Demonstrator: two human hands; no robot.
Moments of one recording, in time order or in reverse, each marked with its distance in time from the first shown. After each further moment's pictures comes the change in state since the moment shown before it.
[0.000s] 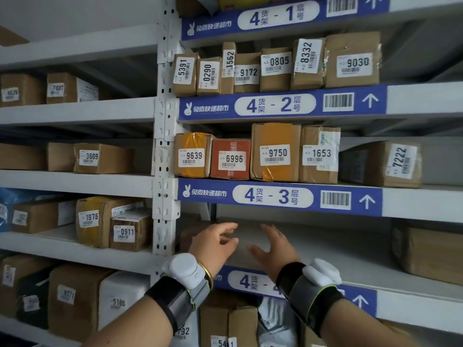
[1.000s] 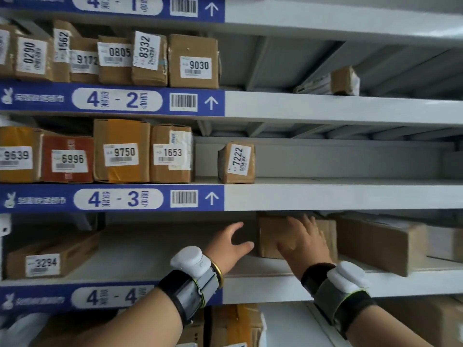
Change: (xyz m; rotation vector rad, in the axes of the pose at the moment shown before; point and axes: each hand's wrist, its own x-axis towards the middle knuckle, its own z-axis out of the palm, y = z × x) left_hand 0.014 0.180 0.228 -0.241 -0.427 0.010; right_hand -0.070 0.184 -0.233 -0.395 0.378 0.217
